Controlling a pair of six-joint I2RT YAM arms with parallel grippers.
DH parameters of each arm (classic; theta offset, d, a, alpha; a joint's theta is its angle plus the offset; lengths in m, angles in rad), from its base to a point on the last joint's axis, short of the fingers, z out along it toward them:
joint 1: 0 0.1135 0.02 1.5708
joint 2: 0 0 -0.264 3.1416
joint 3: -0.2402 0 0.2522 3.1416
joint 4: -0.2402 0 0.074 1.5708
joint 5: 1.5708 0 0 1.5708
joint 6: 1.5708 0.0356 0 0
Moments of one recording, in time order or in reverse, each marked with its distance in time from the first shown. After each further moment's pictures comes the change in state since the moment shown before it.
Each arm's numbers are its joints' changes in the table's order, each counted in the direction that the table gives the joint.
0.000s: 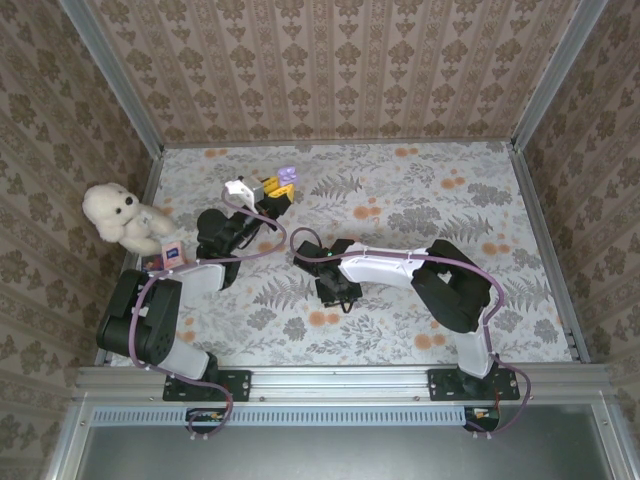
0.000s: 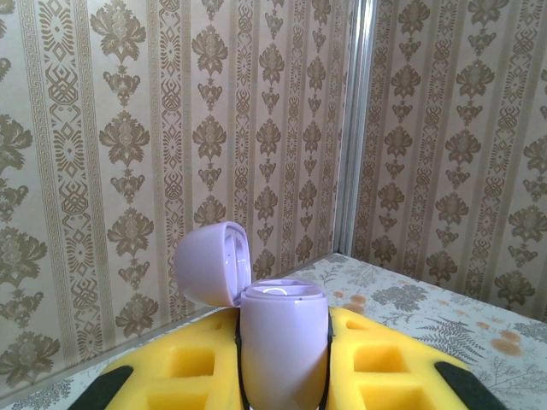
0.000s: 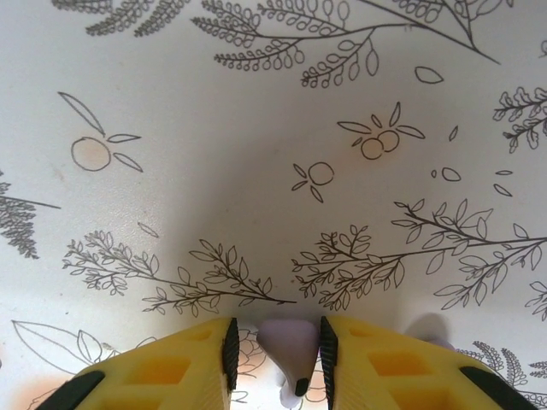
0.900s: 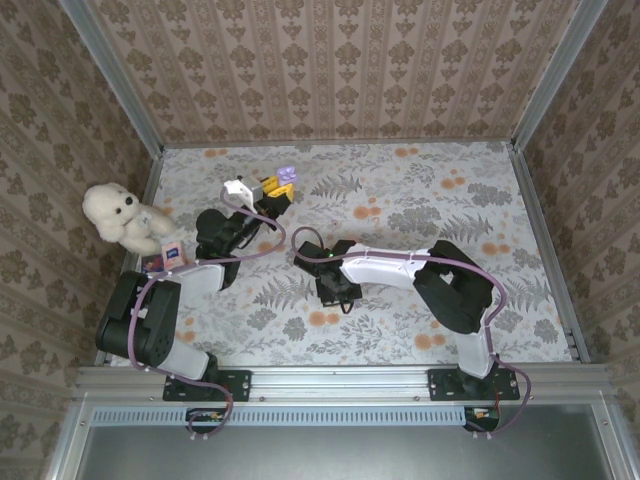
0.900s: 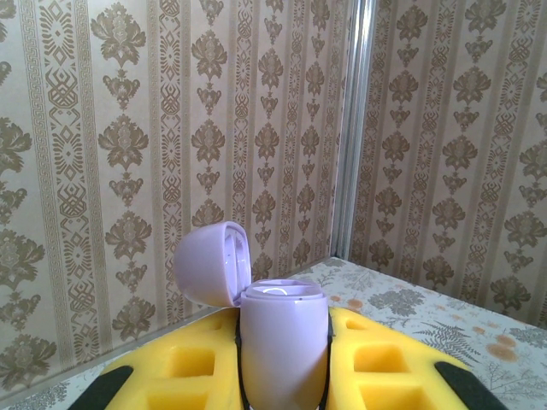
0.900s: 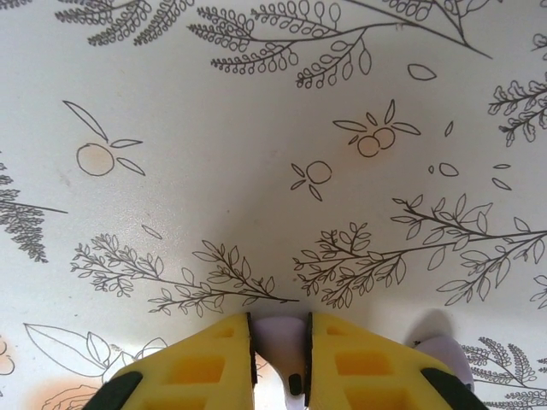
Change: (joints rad) left arm 0.000 0.010 0.000 -0.001 0.001 -0.013; right arm 0.000 0.018 0.024 0.027 0.003 0.029
